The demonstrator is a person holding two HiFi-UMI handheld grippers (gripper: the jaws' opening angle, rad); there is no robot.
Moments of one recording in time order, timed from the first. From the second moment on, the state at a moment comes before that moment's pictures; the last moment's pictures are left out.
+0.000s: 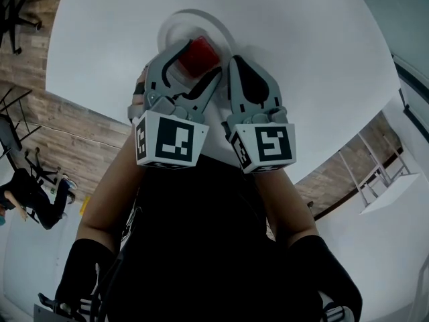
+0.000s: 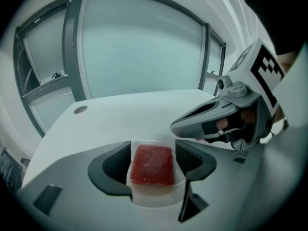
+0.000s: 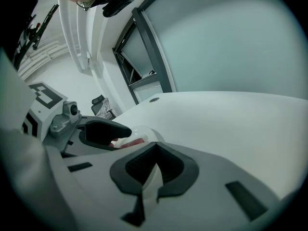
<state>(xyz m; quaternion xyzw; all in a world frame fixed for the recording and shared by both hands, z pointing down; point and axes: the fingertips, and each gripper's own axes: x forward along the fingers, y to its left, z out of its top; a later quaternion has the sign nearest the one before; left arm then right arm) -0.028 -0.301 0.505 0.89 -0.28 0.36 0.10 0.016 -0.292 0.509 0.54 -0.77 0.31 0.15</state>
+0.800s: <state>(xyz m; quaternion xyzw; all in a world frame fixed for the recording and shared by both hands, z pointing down) -0.043 -0.238 0.356 0.87 -0.47 0.15 0.05 -0.006 -0.226 0.368 0.48 -0.86 0.15 0.08</state>
